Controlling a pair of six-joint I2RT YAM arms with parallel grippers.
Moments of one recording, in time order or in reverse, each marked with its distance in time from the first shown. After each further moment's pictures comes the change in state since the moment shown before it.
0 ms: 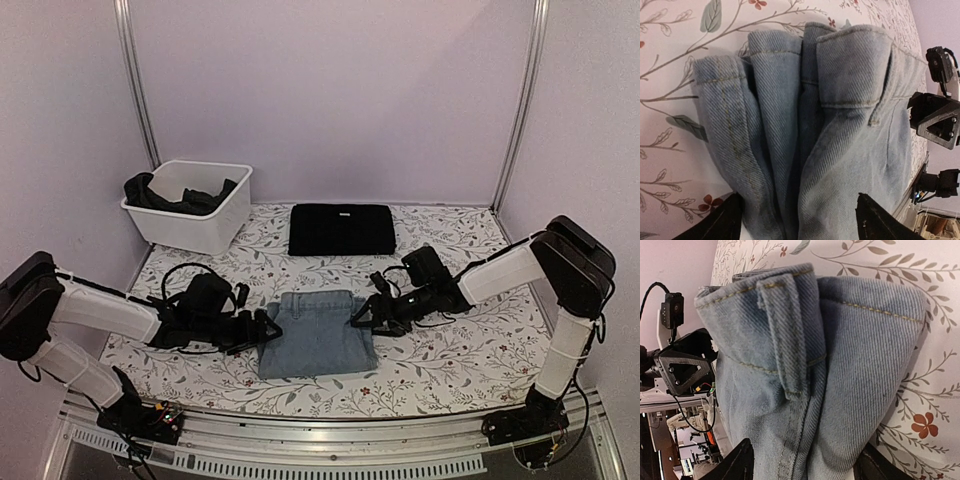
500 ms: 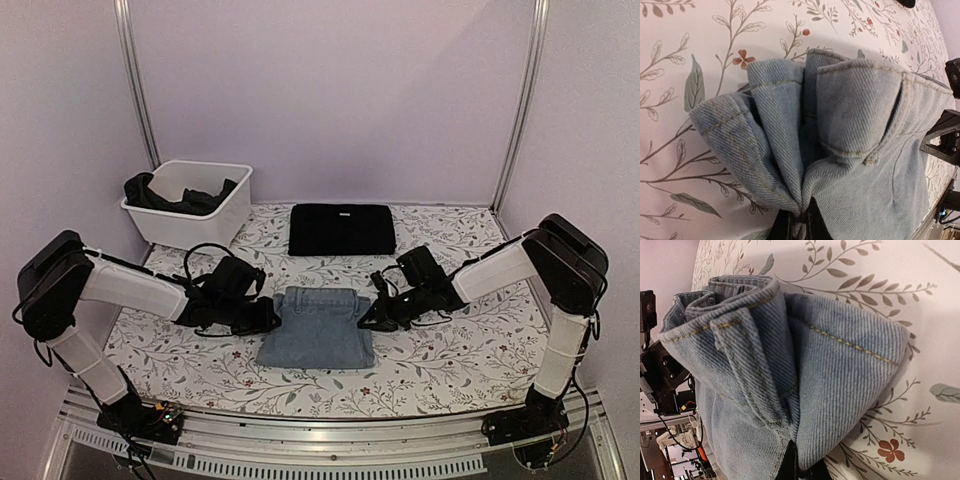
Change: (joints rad) left arm -0.009 0.199 0.236 -0.124 -0.117 0.110; right arm 0.003 0.049 0.047 -0.023 0.092 0.021
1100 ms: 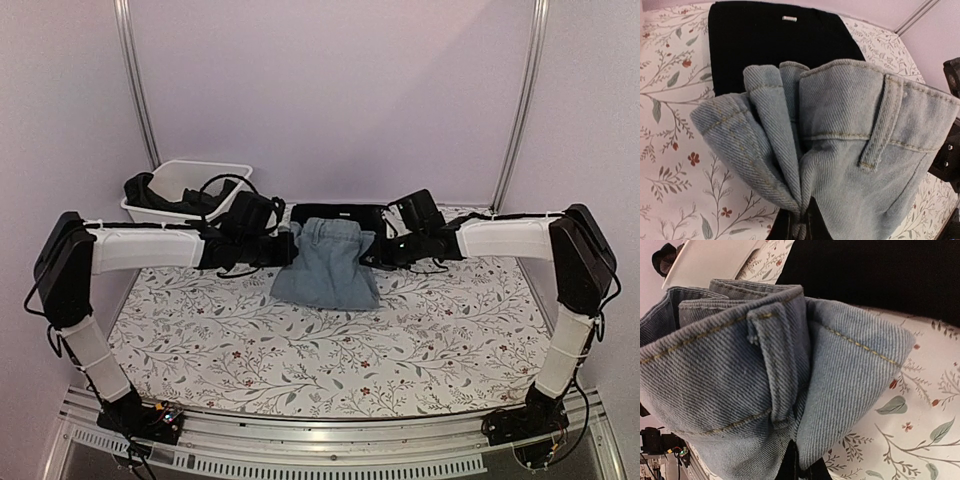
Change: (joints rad) left arm 0.040 0.086 0.414 -0.158 -0.149 0.237; right arm -0.044 -0.045 0.317 -0.240 0.260 -0.189
